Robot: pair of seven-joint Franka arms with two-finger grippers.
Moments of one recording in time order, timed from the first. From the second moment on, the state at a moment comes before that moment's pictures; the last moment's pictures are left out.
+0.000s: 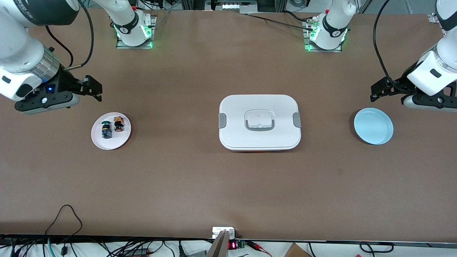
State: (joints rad) left arm -0.09 0.02 0.04 -1.65 -0.03 1.68 0.01; right arm 0.19 0.07 0.01 -1.61 -0.04 1.68 -0.10
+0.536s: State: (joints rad) left arm -0.09 0.02 0.03 -1.65 -0.03 1.68 0.01; right arm 0.22 0.13 0.01 -1.62 -0.02 1.64 -0.46
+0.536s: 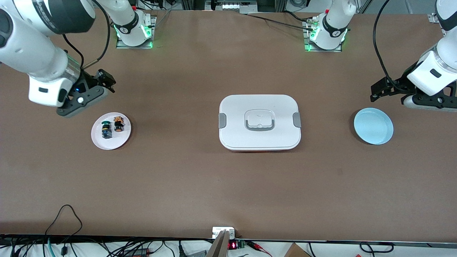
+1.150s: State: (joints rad) left arm -0.09 0.02 0.03 -1.65 -0.03 1.68 0.01; right arm 0.14 0.17 0.01 -1.92 -0.02 1.97 -1.03
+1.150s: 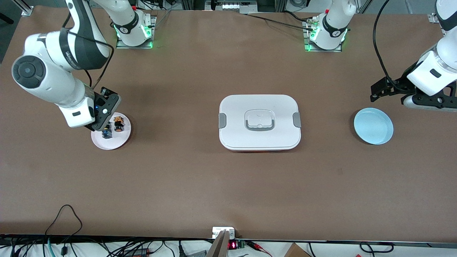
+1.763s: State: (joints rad) left arm -0.09 0.02 0.03 -1.65 -0.03 1.68 0.01; right arm 0.04 0.20 0.02 -2.20 -0.02 2.34 -1.66
